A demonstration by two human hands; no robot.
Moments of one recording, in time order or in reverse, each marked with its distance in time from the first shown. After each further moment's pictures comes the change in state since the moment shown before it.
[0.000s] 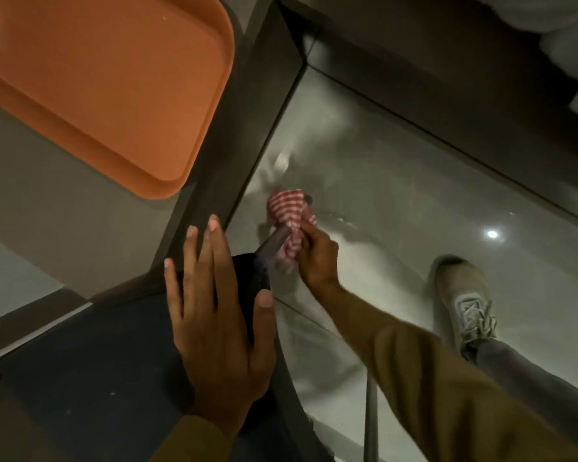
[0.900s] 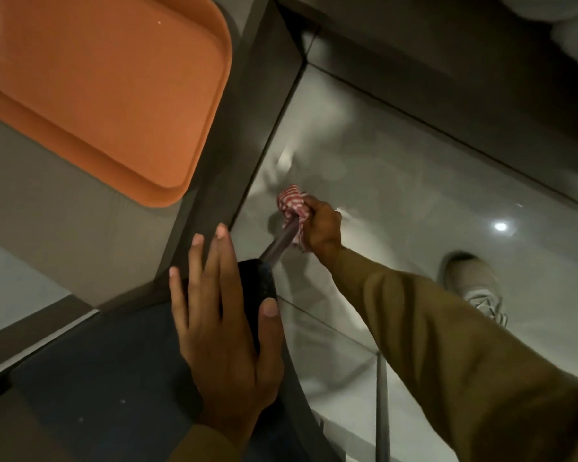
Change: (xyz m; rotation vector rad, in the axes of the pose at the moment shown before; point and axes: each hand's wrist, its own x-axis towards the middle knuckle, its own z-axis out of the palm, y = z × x) left_hand -0.001 -0.004 0.002 0.017 -0.006 0.010; right_hand 0.069 -0.016 0.005 0.305 0.011 0.079
